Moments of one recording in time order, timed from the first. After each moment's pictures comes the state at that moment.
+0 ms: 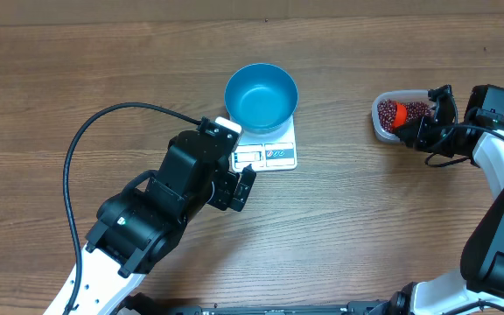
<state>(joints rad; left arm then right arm) -0.62 1.09 1.17 -0.87 -0.13 -0.12 -0.35 1.76 1.13 -0.59 -0.61 -0.11</state>
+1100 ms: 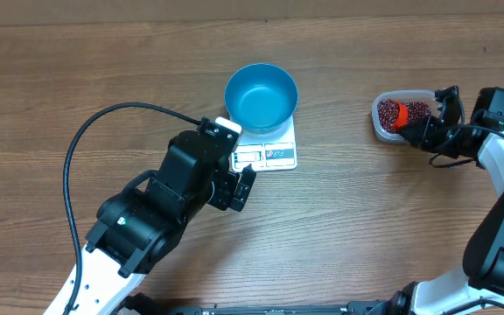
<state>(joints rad) -0.62 1.09 1.17 -0.87 -0.13 -0.12 -0.39 1.77 1.13 -0.57 -0.66 -0.11</state>
